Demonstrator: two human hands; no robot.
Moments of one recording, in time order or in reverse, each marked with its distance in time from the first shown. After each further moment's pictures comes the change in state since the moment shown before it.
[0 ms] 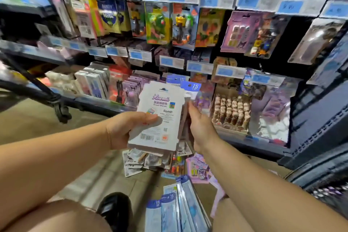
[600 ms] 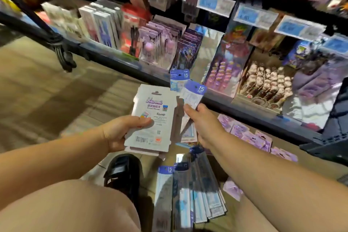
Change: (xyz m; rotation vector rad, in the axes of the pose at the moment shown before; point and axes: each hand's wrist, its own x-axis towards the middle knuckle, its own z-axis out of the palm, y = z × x) left_hand 0.013 -0.135 -0.122 -0.340 -0.048 -0.109; right_hand 0.043 0.137 0.030 -0.312 -0.031 0.196
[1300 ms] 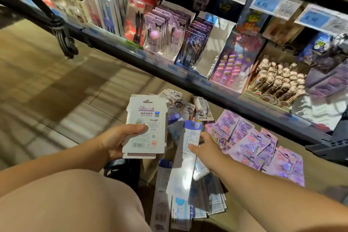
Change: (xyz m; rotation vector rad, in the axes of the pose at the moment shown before) left_hand 0.012 -0.047 -0.044 -0.158 0.171 -0.013; right_hand -0.015 0.085 -0.028 -0.502 -0.018 0.228
